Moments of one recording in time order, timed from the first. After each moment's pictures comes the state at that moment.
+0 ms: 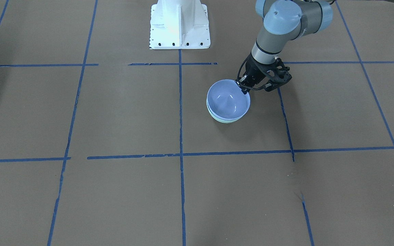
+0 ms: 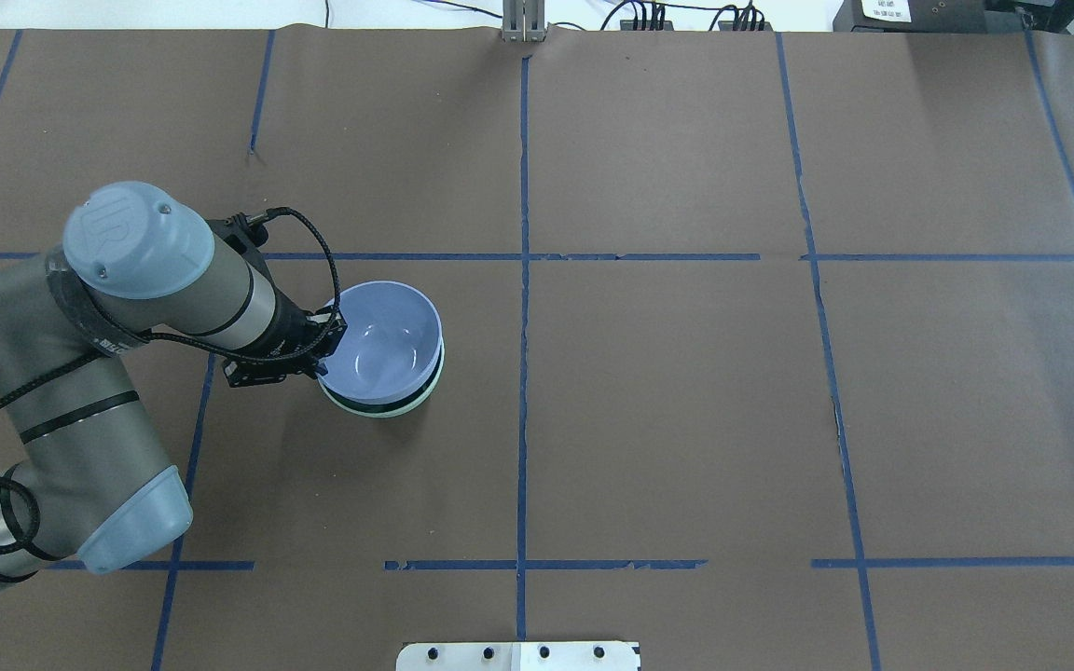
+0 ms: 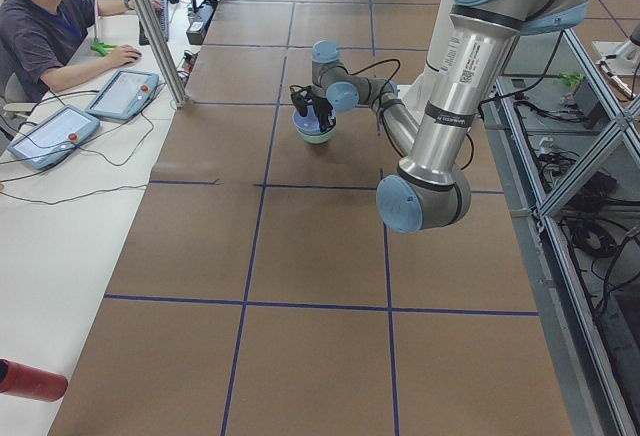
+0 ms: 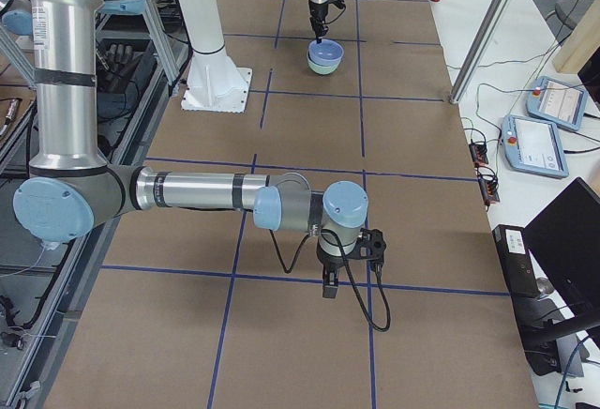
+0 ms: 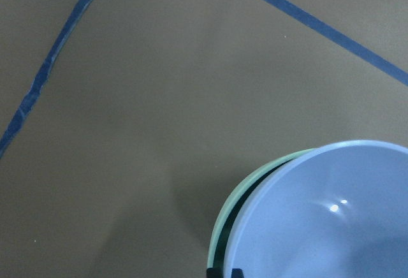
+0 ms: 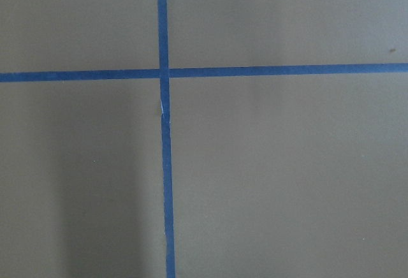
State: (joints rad) left arm -0.61 -1.95 -1.90 -1.66 -1.98 -1.65; right arm 1.58 -1.62 1.64 -1.63 2.28 0.02
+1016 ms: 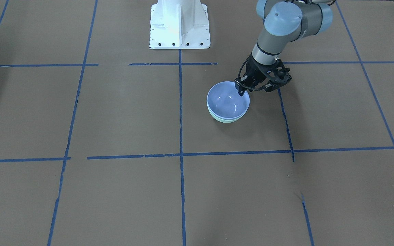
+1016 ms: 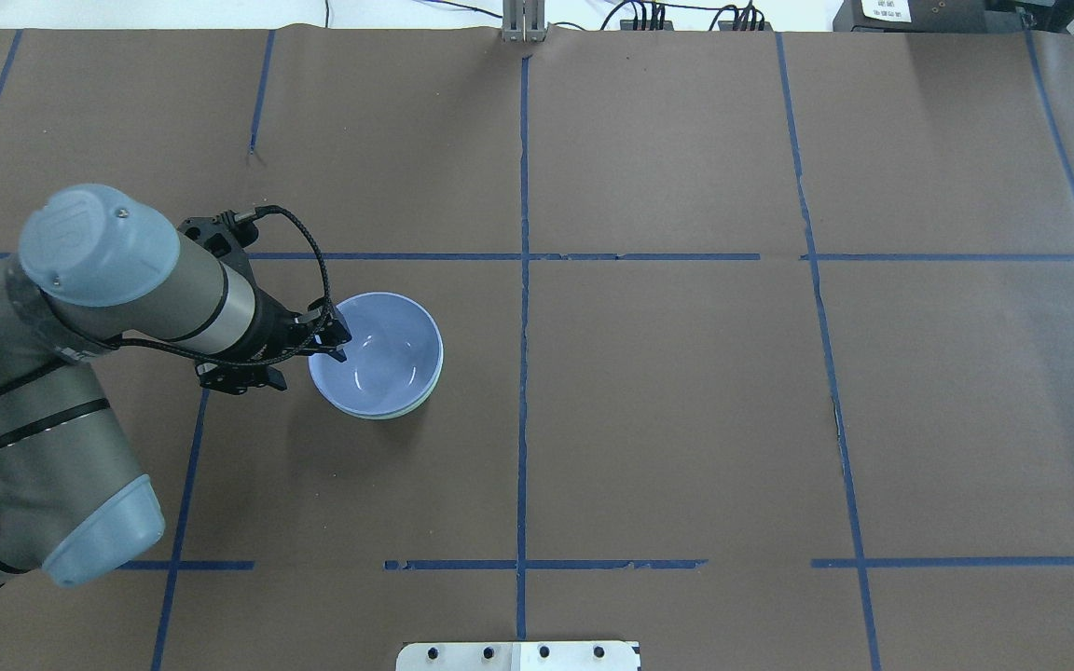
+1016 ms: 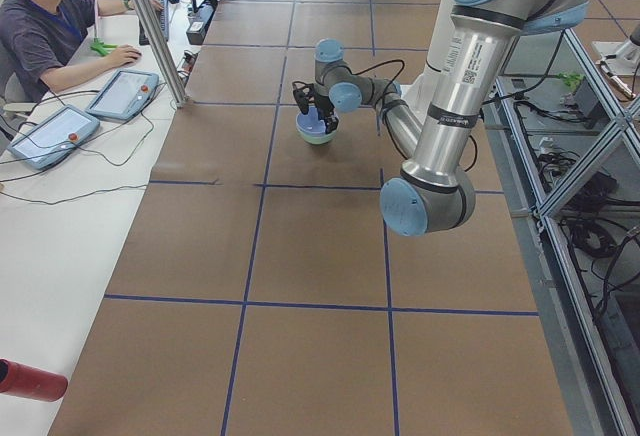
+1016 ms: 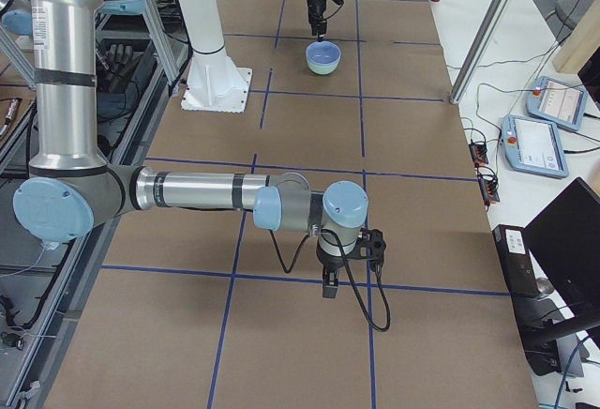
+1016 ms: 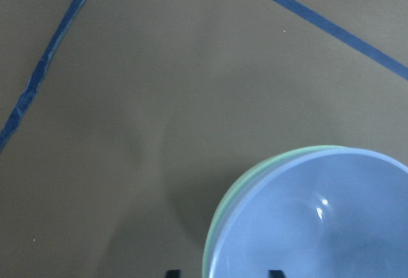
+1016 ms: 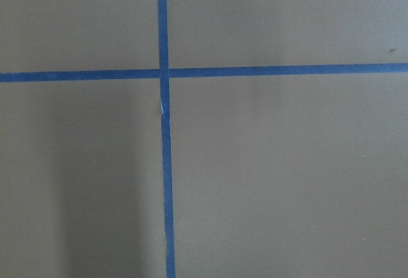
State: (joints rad) left arm -0.63 -1.89 -1.99 -1.70 -2.00 -1.56; right arm 1.58 -1.62 1.64 -1.63 2.28 0.02
